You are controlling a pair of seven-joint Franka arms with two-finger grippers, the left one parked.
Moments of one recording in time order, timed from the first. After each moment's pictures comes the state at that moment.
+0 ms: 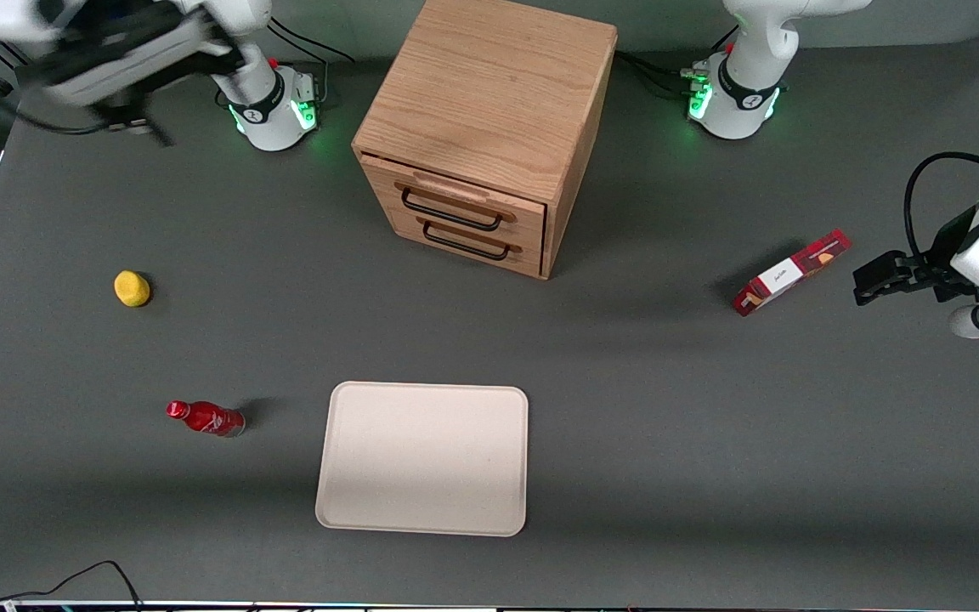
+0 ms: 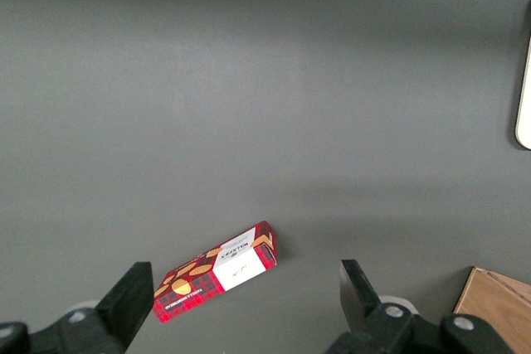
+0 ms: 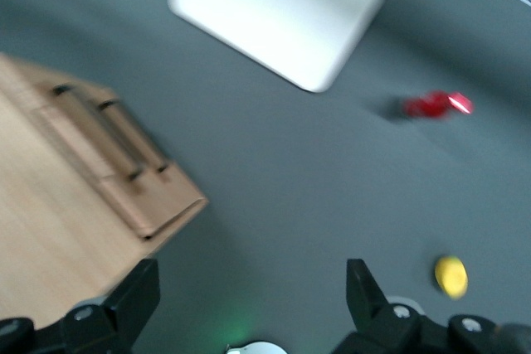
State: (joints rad) arm 0.03 -0.12 0.24 -1.45 0.07 1.37 -0.11
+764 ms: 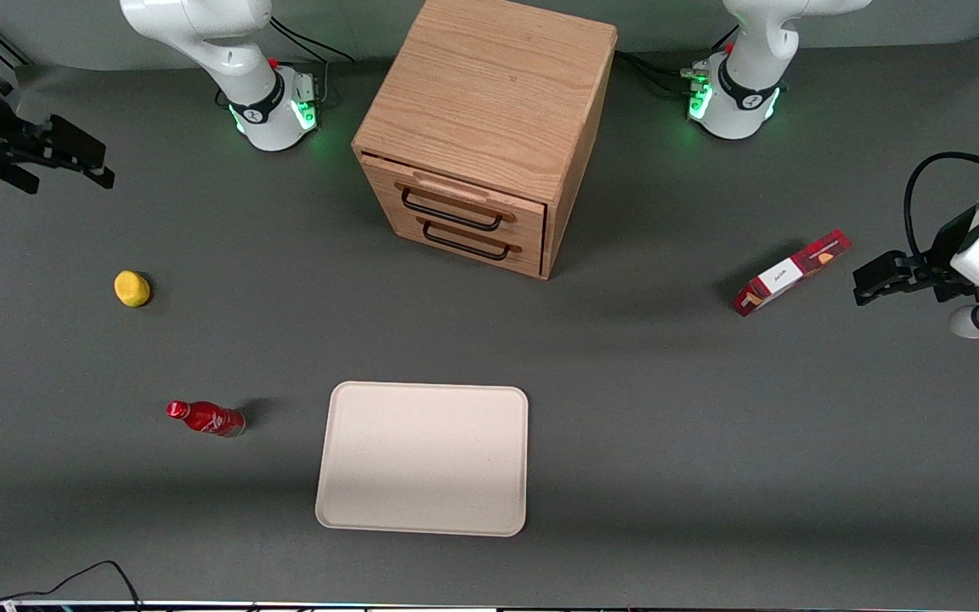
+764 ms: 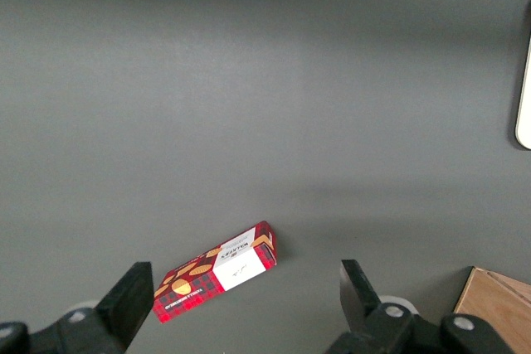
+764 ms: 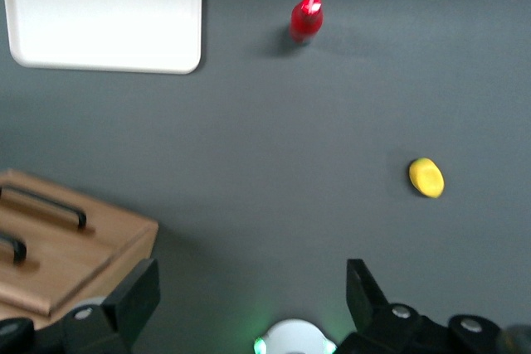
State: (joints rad) arm 0.03 -0.11 0.04 -1.58 0.03 1.44 0.11
